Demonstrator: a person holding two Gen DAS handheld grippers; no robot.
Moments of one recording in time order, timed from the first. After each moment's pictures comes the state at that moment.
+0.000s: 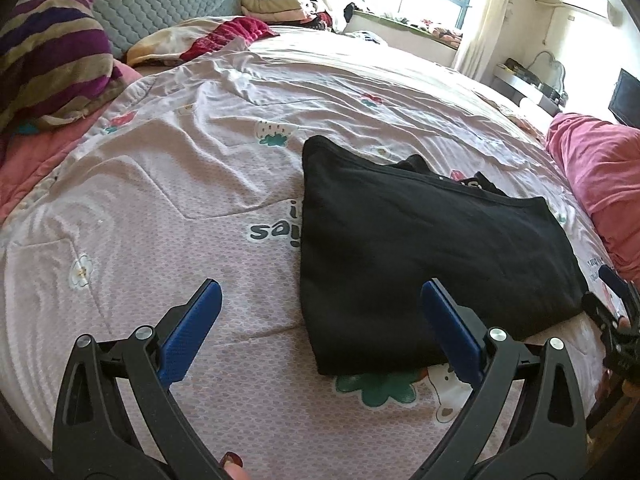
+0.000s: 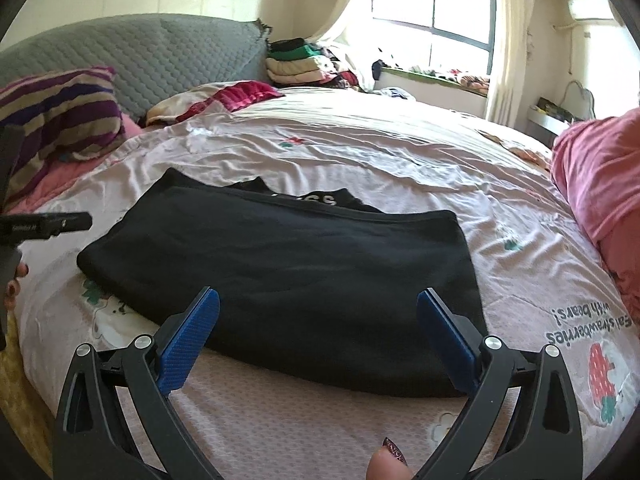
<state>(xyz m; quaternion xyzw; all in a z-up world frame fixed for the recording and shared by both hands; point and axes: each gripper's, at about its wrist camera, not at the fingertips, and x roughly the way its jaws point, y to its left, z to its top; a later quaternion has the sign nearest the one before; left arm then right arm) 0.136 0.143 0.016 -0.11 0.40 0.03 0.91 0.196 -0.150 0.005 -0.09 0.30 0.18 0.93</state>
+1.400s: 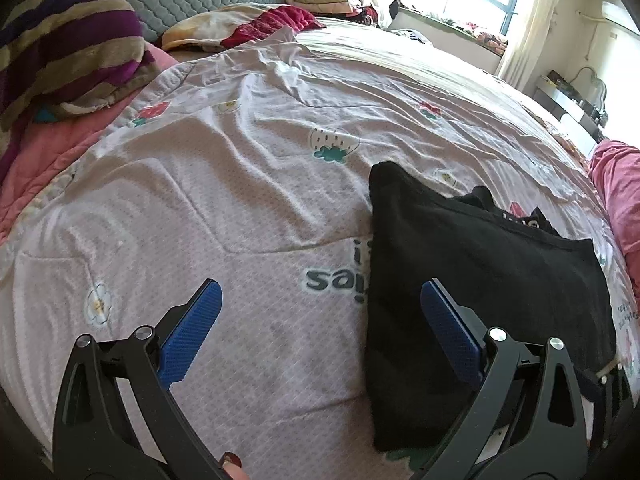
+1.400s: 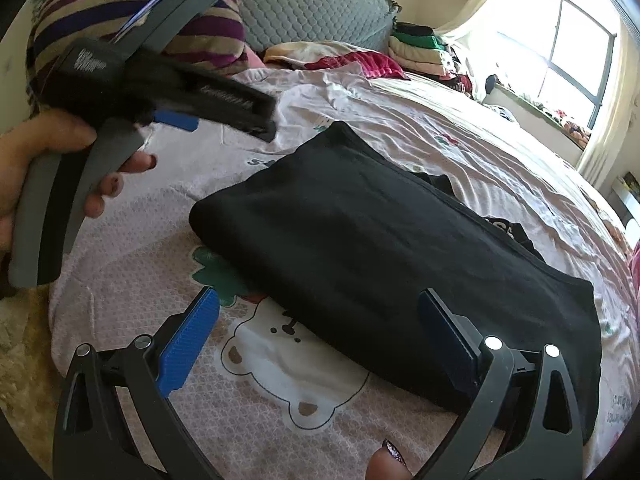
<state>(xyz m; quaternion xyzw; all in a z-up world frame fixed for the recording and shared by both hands) 0.185 0.183 0.011 -0.12 0.41 0.09 0.90 0.183 0.009 -0.029 -0.21 0.32 0.32 0.87</state>
